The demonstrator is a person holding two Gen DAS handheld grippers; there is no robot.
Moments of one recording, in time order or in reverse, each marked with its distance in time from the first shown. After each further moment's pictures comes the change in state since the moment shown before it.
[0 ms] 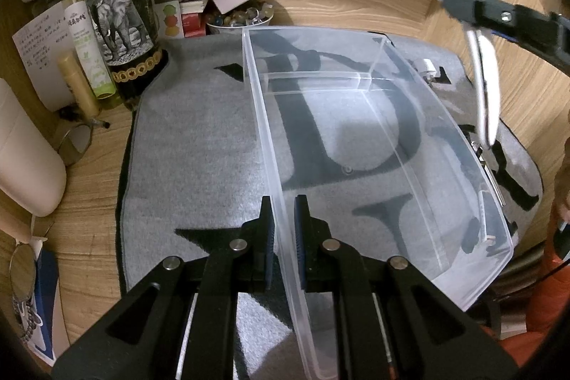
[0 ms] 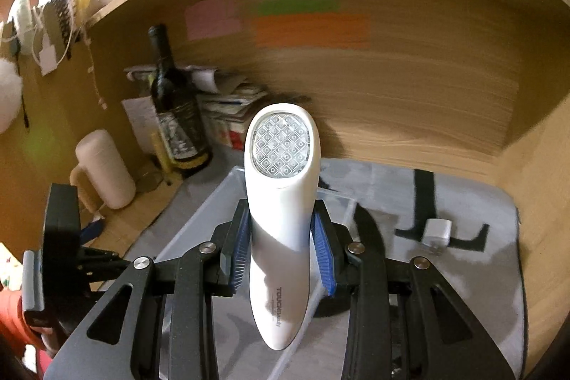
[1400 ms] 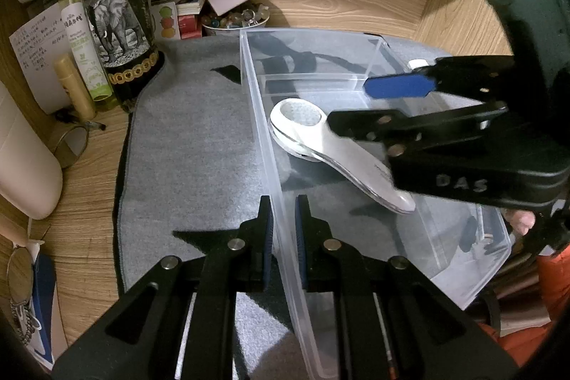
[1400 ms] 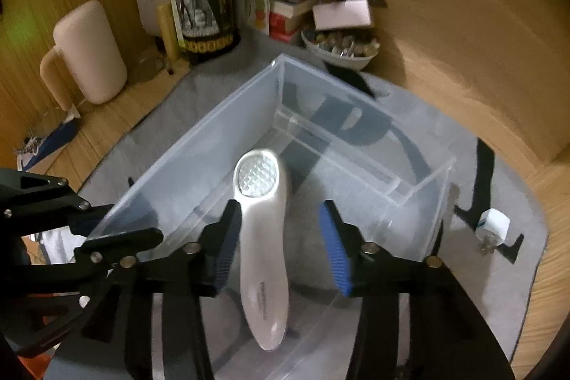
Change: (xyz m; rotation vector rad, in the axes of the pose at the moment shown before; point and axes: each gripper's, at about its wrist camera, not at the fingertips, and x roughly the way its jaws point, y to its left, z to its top) left arm 0.000 0.001 0.000 0.005 -0.010 -0.020; right arm 0.094 0.038 -0.025 -0.221 0.369 0.016
